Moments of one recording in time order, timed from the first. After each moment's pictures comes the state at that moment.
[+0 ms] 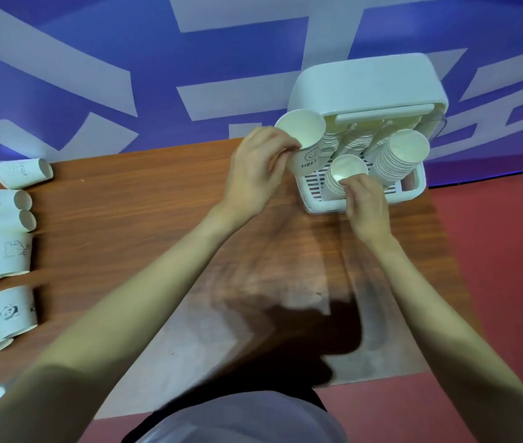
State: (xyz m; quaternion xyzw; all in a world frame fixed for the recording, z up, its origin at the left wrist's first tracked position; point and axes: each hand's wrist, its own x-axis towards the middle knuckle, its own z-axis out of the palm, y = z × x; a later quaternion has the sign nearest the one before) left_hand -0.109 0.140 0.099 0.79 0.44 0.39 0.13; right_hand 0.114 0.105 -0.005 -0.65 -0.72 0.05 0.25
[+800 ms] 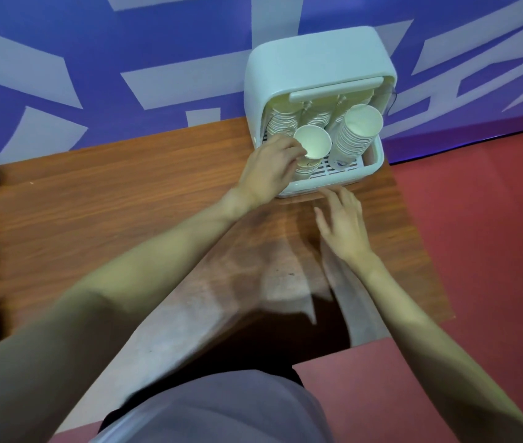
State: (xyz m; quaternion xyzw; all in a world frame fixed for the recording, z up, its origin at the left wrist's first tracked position) left_hand -0.040 0.144 0.051 0.89 0.37 0.21 0.16; right_hand 0.119 0.027 -0.003 -0.71 -0.66 0.12 0.19
